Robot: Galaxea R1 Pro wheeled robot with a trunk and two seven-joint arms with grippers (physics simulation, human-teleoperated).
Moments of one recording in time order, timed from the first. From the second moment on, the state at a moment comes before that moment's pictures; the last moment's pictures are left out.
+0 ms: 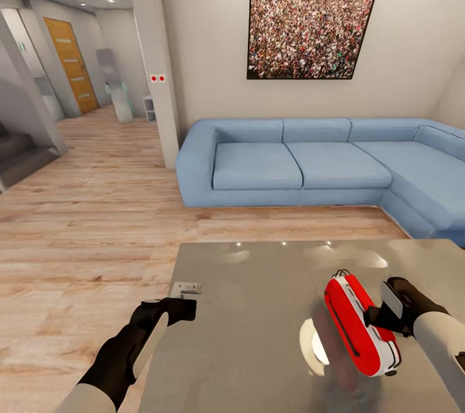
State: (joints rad) left arm -0.49 0.00 -0.25 -1.02 0.24 0.67 0.01; right arm -0.88 -0.34 0.03 -0.27 -0.30 0.86 -0.19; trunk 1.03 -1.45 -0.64
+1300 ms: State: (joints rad) left arm -0.49 0.00 -0.25 -1.02 0.24 0.67 0.01; right arm -0.88 -0.34 0.03 -0.27 -0.30 0.86 -0.19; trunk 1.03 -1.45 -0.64
